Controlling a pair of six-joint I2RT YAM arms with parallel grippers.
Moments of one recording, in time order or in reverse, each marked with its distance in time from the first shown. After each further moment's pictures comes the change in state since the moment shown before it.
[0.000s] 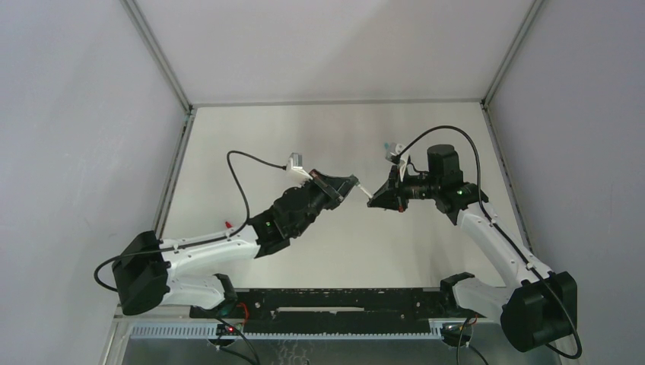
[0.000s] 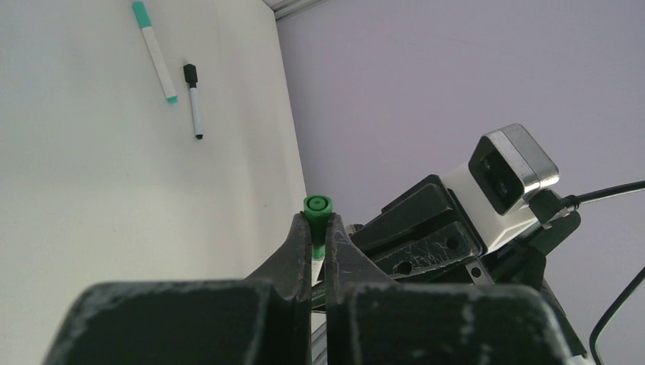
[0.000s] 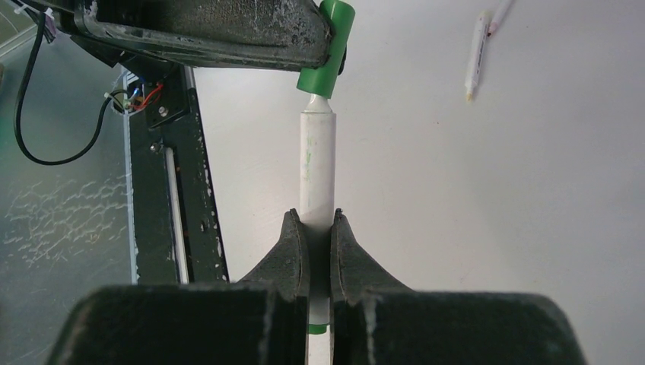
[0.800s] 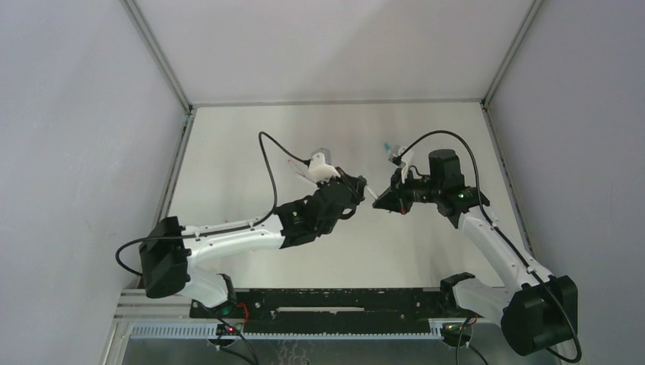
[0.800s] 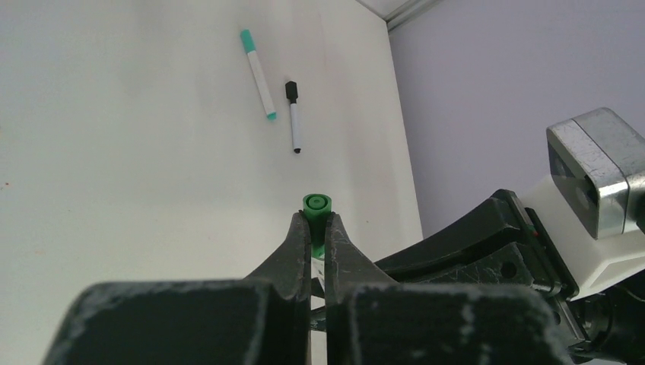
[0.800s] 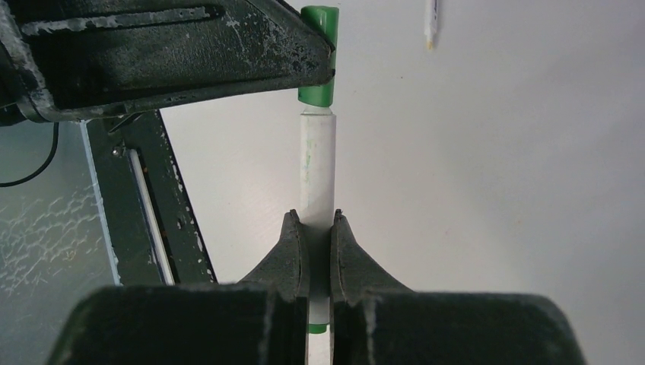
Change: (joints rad) left arm -0.114 0.196 0.306 -0.376 -0.264 0.138; right arm -0.008 -0.016 -0.031 -0.035 0.134 0.037
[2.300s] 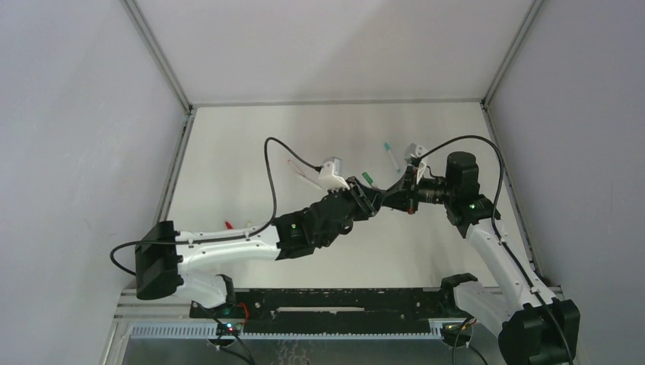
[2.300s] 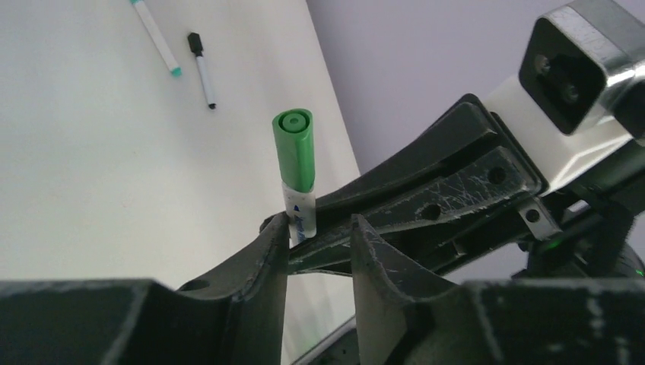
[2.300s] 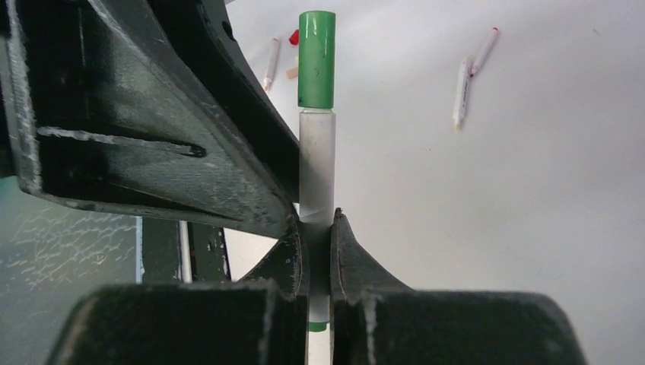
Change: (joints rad) left arm -0.099 -0.032 -0.022 0.116 0.090 0.044; right arm -0.095 -0.119 -0.076 0.193 -0.229 0.077
